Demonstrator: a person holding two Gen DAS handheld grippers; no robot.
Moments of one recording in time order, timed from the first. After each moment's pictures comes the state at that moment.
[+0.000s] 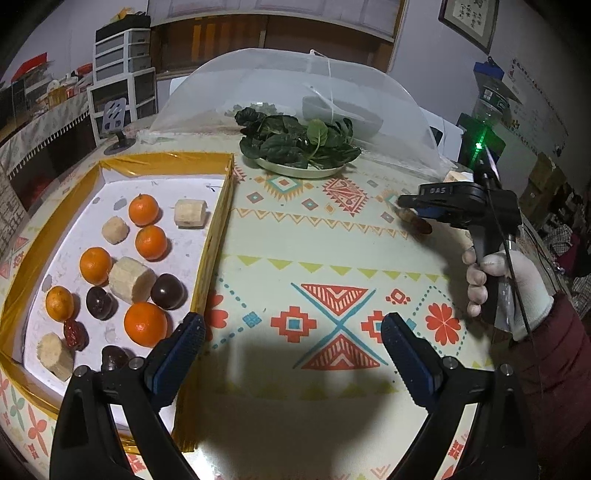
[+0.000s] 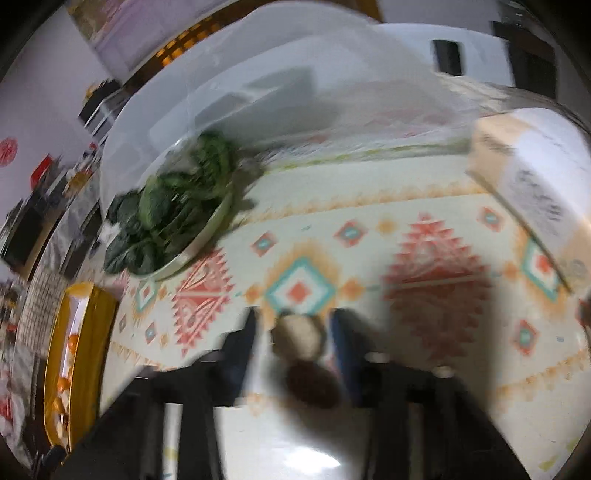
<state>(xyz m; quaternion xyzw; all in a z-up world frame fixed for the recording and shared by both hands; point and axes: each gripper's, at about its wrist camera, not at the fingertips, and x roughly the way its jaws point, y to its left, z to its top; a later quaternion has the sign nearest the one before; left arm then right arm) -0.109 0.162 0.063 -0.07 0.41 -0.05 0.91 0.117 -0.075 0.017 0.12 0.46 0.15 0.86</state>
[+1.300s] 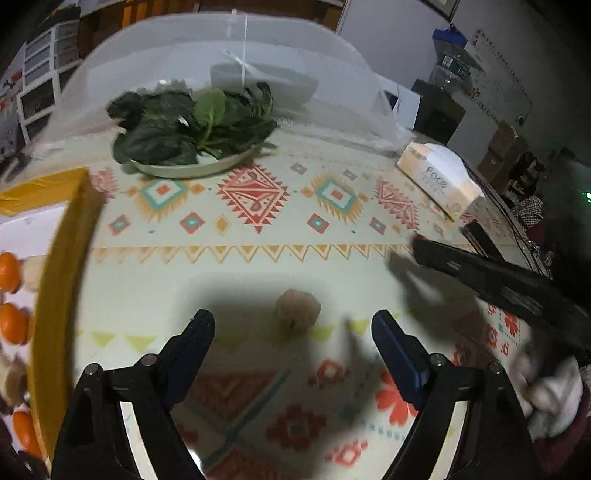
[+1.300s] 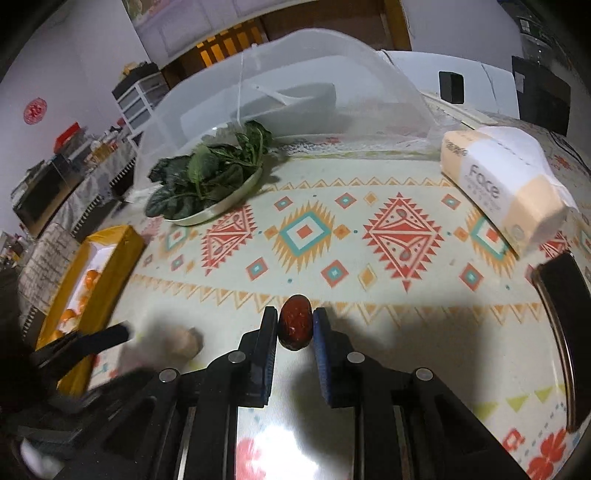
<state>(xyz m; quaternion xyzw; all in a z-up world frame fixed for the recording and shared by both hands) 0.002 0.081 0.029 -0.06 0.46 -0.16 0.87 0.022 -0.113 0.043 0.09 0.42 0.17 0.89</state>
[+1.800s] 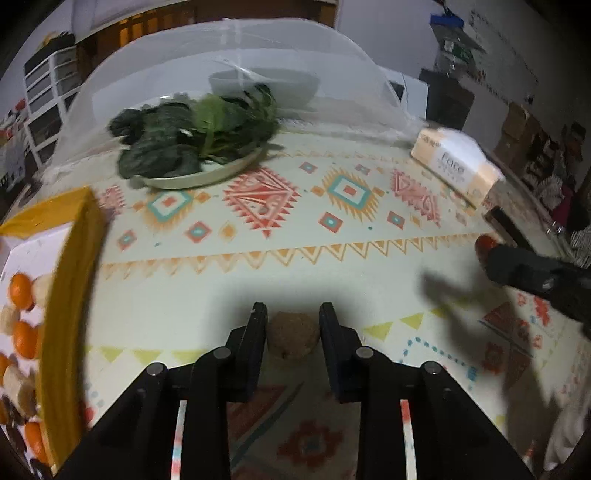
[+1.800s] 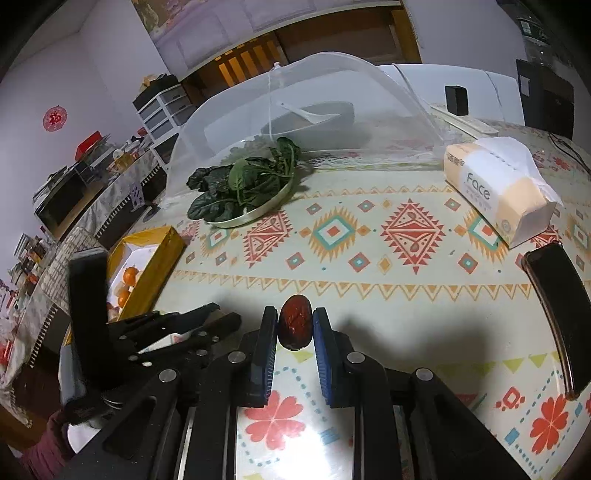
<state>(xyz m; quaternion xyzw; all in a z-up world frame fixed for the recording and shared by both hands) -0.007 0.077 0.031 -0.01 0.43 -0.12 0.89 -0.014 -0.103 0.068 0.10 0.40 0.20 0.89</state>
